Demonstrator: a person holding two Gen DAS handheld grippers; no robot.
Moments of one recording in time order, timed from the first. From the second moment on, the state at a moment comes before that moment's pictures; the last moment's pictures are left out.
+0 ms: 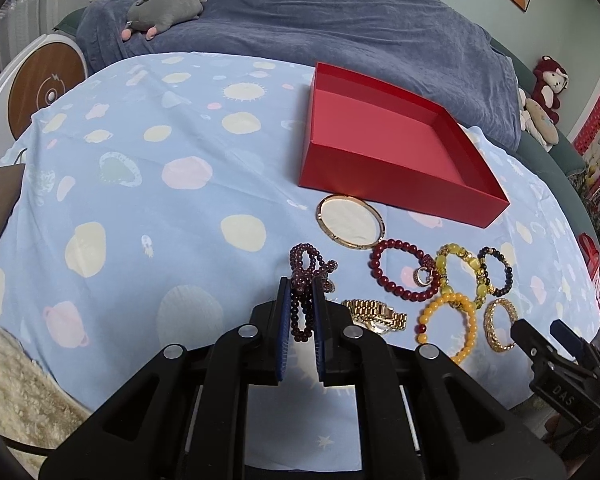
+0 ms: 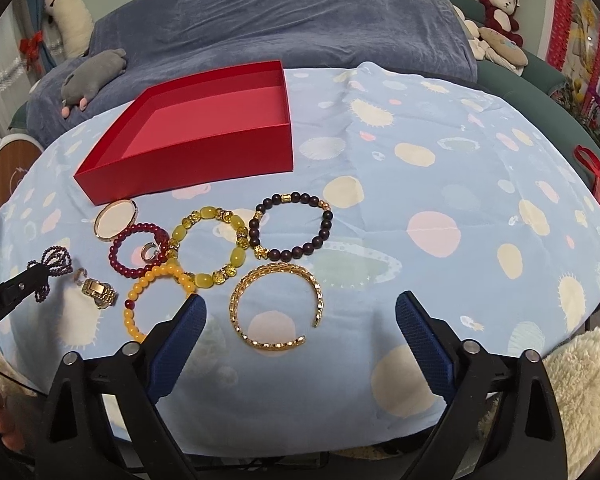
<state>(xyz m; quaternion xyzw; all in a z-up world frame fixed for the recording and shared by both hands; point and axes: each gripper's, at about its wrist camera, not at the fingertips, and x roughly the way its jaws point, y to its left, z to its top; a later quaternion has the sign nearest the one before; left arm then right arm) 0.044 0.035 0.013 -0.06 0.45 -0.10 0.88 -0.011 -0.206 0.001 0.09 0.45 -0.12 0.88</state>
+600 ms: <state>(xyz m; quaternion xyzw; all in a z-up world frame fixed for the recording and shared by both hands) 0.042 0.027 0.005 -0.04 0.46 -0.10 0.88 0.007 -0.199 -0.023 0.08 0.50 -0.10 0.86</state>
